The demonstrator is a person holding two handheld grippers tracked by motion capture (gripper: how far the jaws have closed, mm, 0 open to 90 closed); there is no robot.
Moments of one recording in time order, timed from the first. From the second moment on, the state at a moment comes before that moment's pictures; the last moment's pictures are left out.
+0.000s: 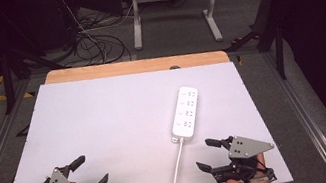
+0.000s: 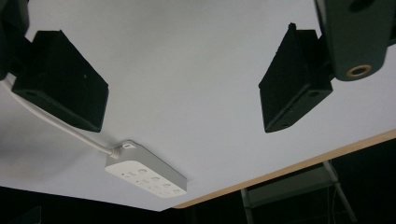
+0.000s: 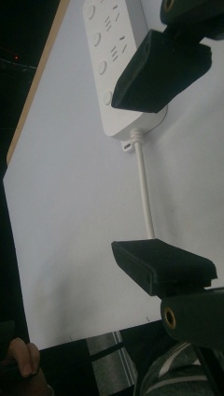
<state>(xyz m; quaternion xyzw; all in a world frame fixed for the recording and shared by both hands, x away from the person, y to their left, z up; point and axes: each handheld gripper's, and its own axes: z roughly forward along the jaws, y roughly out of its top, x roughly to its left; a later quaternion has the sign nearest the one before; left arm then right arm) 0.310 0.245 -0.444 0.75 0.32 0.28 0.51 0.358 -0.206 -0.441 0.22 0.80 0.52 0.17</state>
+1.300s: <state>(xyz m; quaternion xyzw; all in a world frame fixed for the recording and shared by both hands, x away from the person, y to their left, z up) 0.308 0.245 -0.444 0.75 0.32 0.29 0.50 0.362 -0.197 -0.425 0.21 0.82 0.50 0.16</state>
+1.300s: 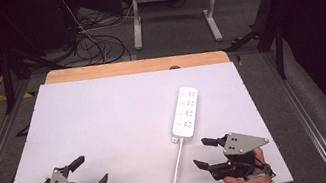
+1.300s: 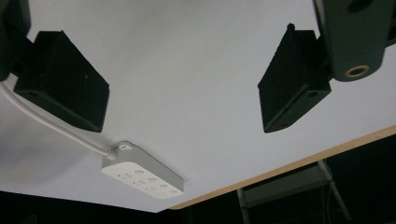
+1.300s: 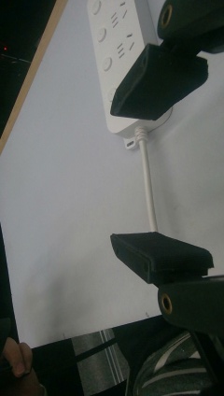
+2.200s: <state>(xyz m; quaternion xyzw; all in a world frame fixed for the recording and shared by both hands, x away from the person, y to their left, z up) 0.309 0.245 -0.444 0.75 0.32 0.29 0.50 0.392 -0.186 -0.395 0.22 0.83 0.49 0.15</state>
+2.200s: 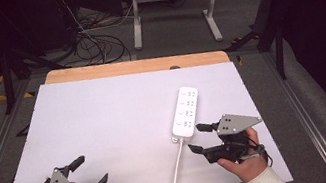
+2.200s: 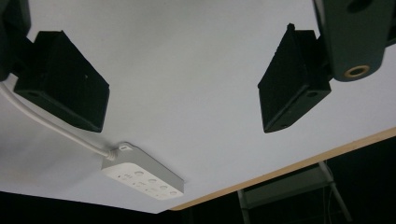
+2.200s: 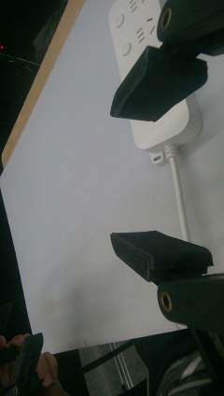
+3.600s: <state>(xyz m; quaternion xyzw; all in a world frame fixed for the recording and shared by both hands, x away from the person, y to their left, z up) 0.310 0.244 -0.446 0.76 0.31 0.28 0.50 0.451 -0.162 -0.387 0.29 0.84 0.44 0.13</state>
